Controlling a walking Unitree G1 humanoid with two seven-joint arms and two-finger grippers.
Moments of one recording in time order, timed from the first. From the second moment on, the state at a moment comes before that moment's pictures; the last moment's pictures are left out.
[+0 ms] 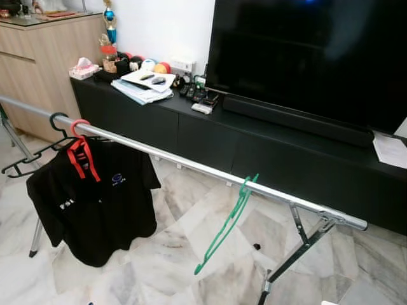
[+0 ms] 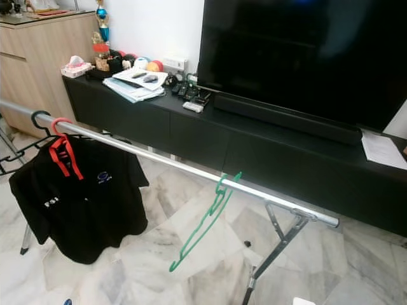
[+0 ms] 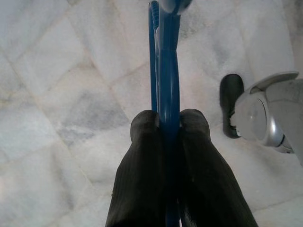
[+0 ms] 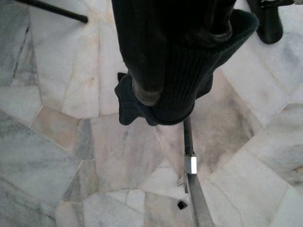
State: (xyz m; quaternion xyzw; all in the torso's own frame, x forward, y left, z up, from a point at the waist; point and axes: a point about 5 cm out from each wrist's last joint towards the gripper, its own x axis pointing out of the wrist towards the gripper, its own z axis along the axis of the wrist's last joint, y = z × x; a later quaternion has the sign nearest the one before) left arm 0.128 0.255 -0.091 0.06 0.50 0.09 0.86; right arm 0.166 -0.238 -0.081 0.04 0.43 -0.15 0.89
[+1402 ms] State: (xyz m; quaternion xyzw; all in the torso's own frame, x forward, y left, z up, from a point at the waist) left arm 0.122 0.257 -0.093 0.06 0.51 0.10 0.85; right arm 0.164 -0.236 -0.082 0.05 0.44 -0.15 0.89
